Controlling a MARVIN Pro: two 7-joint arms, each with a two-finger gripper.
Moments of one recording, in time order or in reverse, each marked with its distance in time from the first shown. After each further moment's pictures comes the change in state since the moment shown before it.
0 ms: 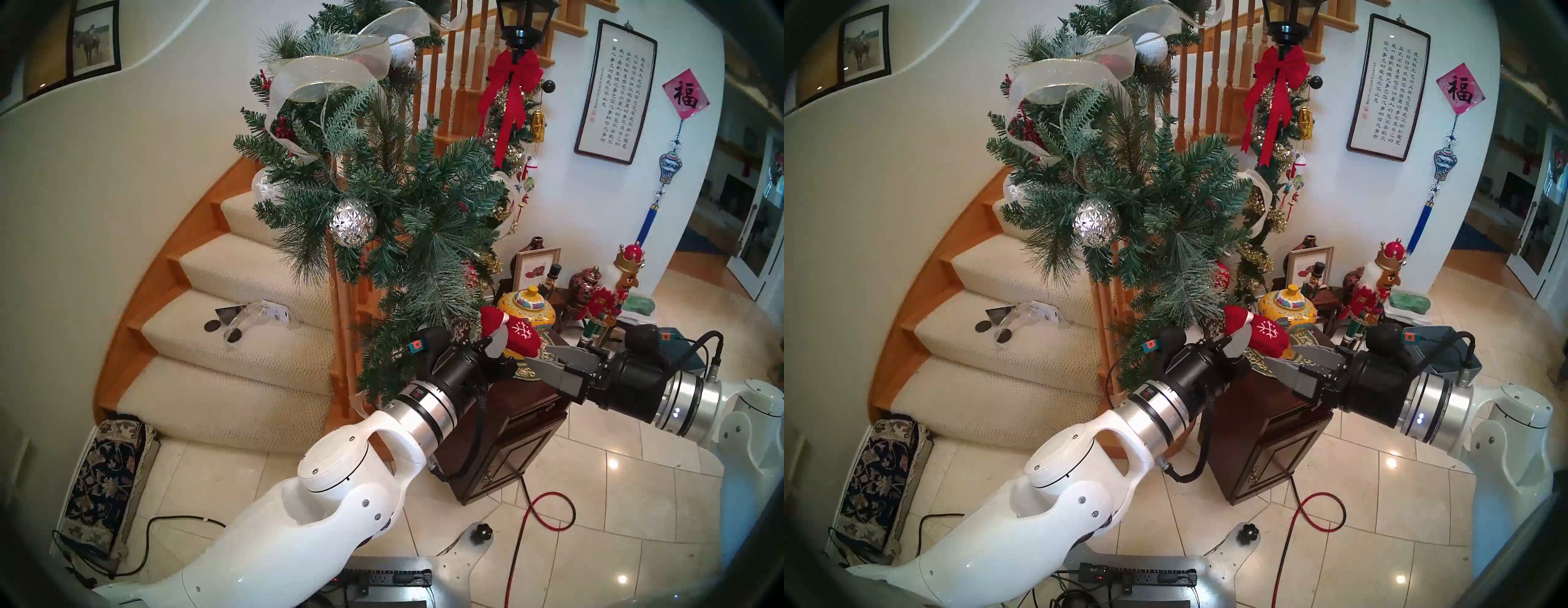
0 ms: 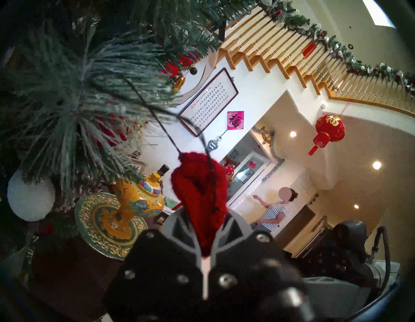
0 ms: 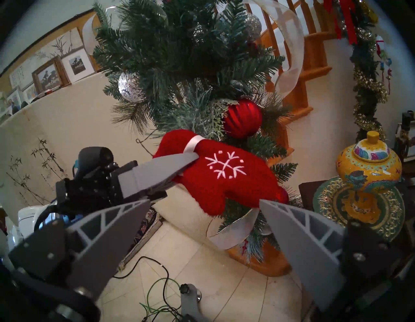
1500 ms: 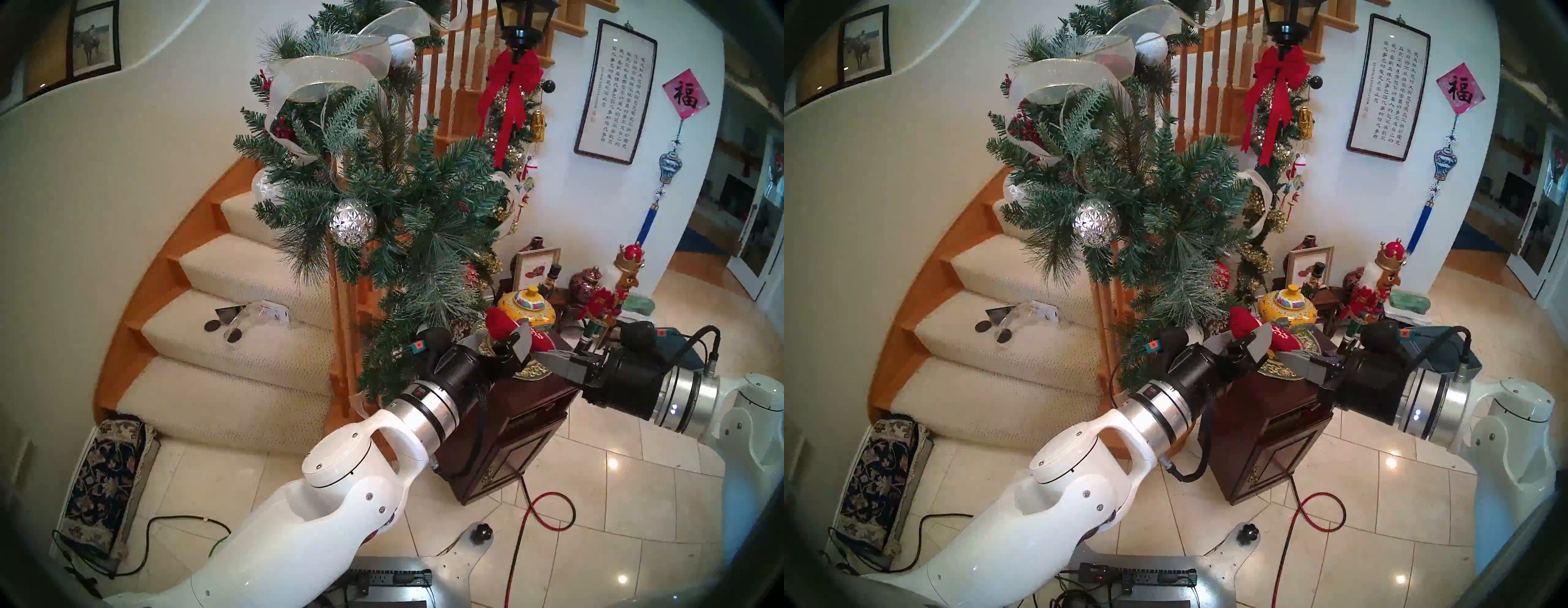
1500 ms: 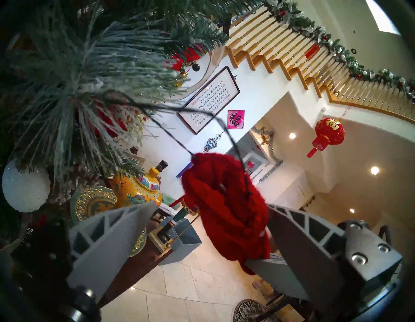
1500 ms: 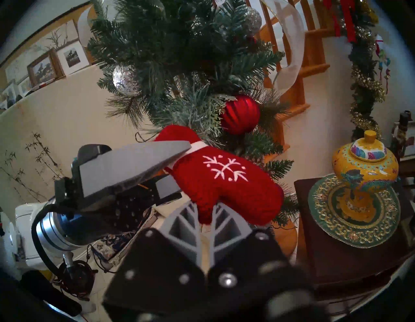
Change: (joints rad) left arm 0.023 -0.059 -0.029 0.030 -0.028 0.035 -0.037; right arm 0.004 0.017 -0.008 -0.041 0.000 0.025 -0.056
